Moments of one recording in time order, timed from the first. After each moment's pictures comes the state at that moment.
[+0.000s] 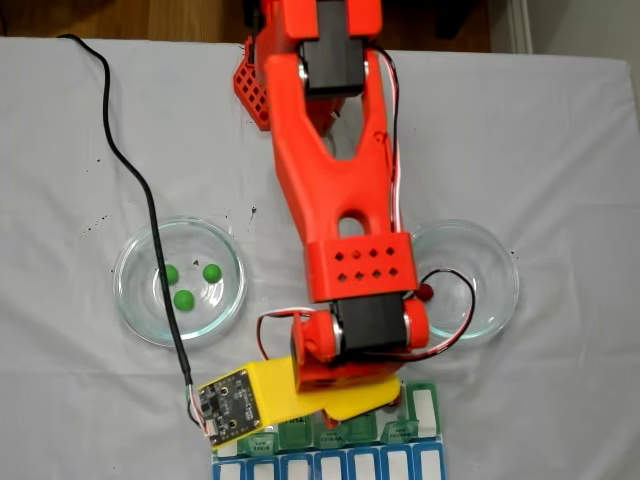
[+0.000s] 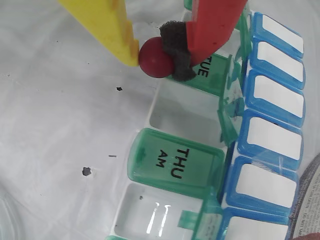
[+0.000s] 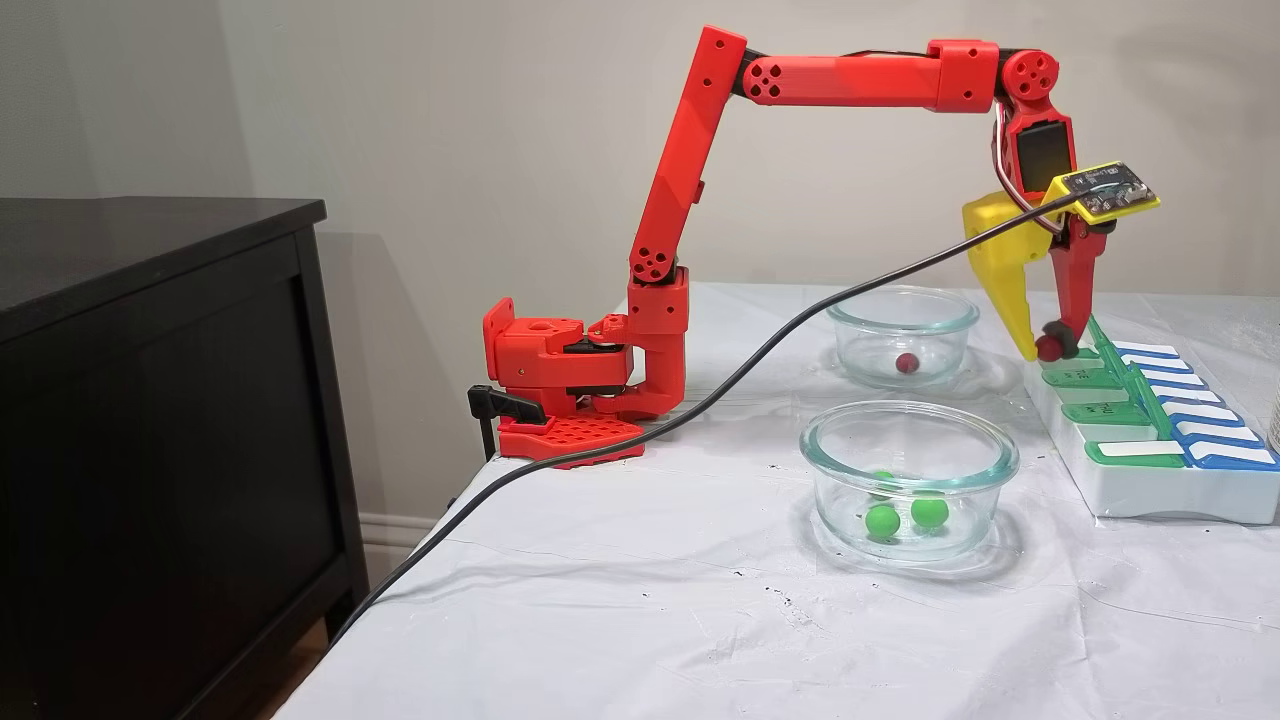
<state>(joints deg) -5.7 90.8 76.0 71.5 -16.4</state>
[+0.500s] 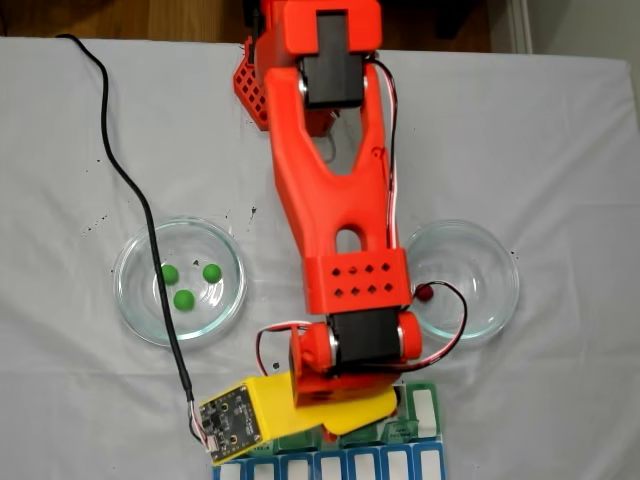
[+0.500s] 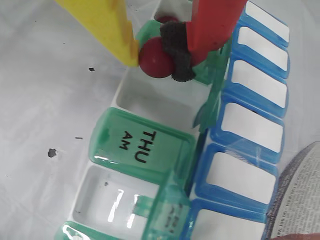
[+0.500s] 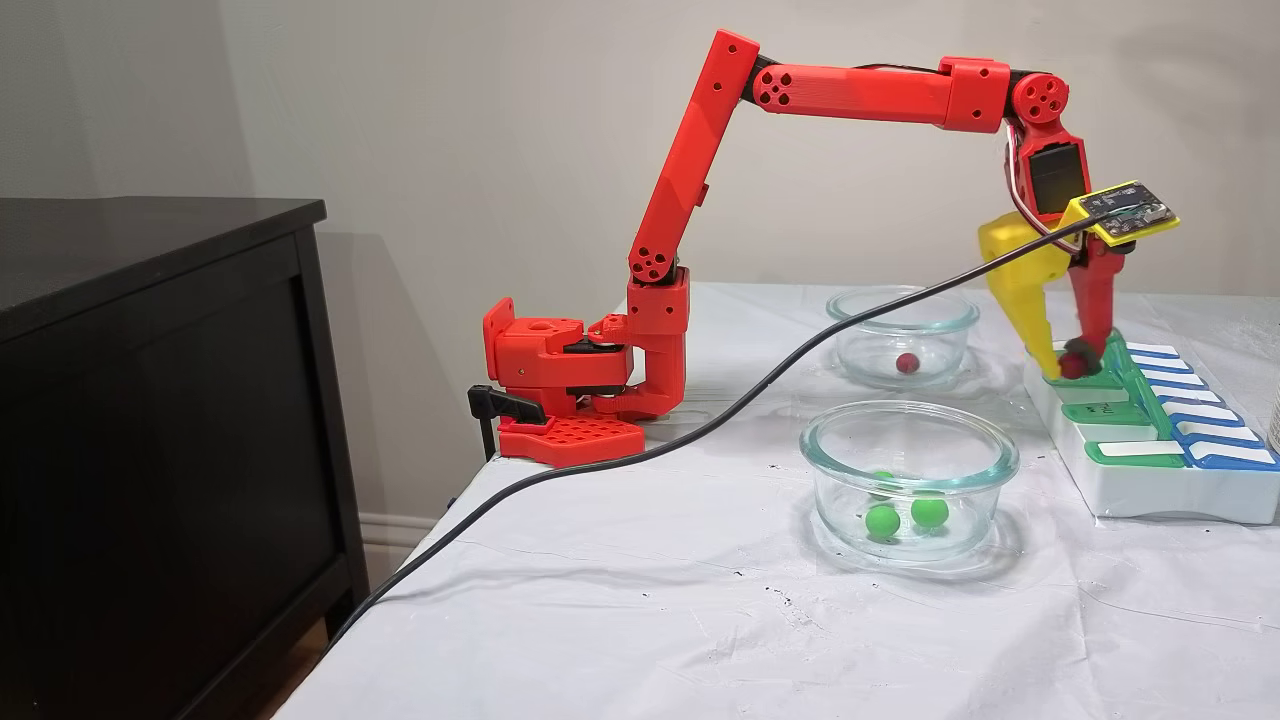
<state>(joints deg) -5.5 88.0 75.7 64.6 -17.2</state>
